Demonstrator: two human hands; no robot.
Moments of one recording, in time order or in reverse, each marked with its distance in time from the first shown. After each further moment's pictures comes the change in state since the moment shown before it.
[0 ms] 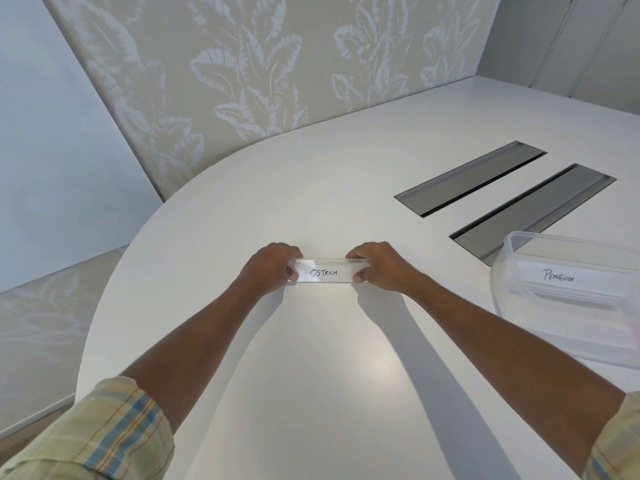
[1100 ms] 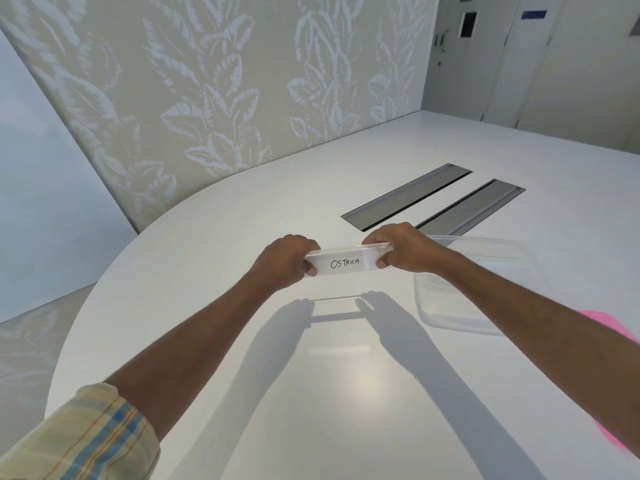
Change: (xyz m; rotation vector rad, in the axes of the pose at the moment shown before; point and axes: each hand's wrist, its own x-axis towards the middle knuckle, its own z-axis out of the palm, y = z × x) left_hand -0.034 0.185 -0.053 0.087 0.112 0.207; right_hand -0.130 0.051 -0.158 -0.049 0.114 -0.030
